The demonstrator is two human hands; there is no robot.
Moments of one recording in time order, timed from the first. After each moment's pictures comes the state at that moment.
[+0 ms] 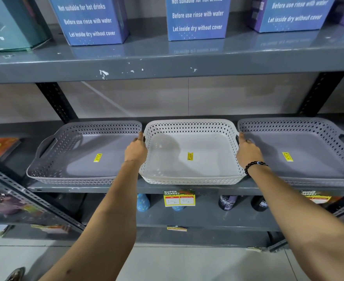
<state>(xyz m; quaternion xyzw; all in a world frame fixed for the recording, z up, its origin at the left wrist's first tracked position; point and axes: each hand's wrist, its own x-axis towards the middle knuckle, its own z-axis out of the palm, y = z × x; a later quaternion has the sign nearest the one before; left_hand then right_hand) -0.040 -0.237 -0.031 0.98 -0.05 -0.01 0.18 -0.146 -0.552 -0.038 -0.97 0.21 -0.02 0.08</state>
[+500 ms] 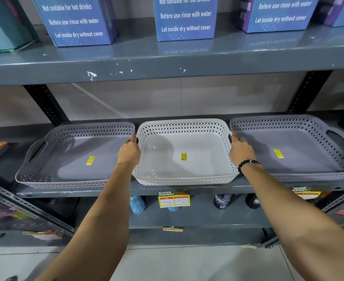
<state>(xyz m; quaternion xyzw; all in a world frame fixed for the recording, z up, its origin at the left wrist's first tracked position) -0.039 -0.237 -0.033 0.98 -0.05 -0.01 0.18 -0.146 -0.553 -0.037 -0.97 0.22 -0.03 0.10</state>
